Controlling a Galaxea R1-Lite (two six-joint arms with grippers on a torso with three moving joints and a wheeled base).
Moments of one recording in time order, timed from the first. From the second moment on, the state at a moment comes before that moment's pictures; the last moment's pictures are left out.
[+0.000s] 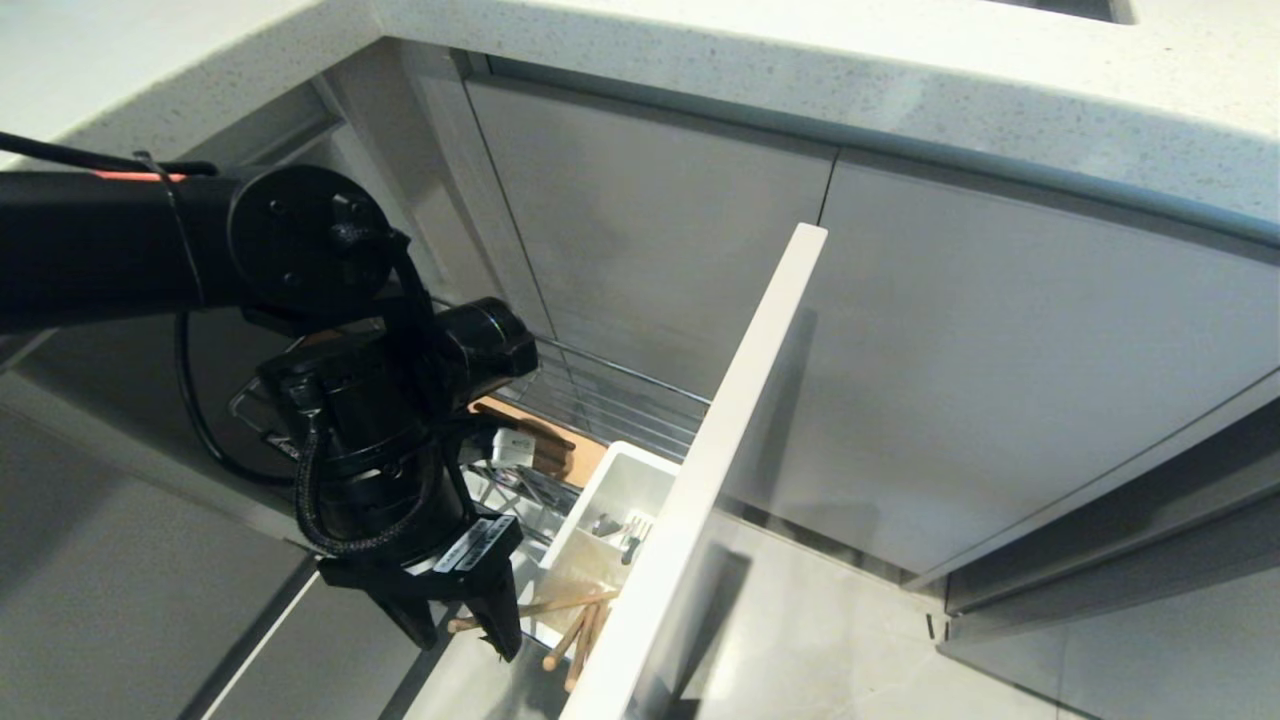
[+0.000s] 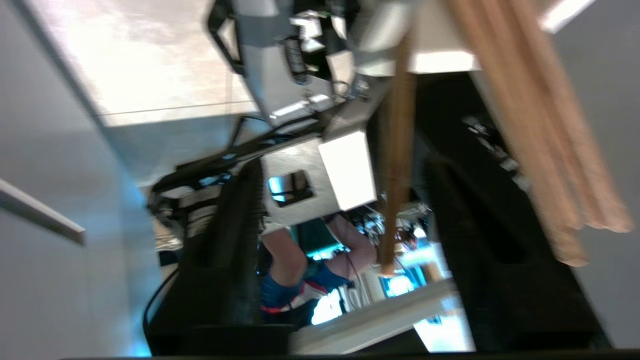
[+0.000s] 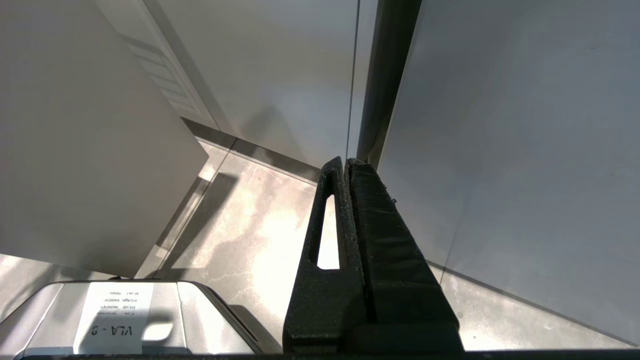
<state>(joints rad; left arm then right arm) -0.58 1.89 -1.71 1.41 -0.18 -0.25 0.01 0.00 0.00 0.00 0.00 0.02</state>
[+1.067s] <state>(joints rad) -0.67 1.86 -1.76 1.45 -0.20 -0.39 0.01 0.00 0.00 0.00 0.00 0.02</state>
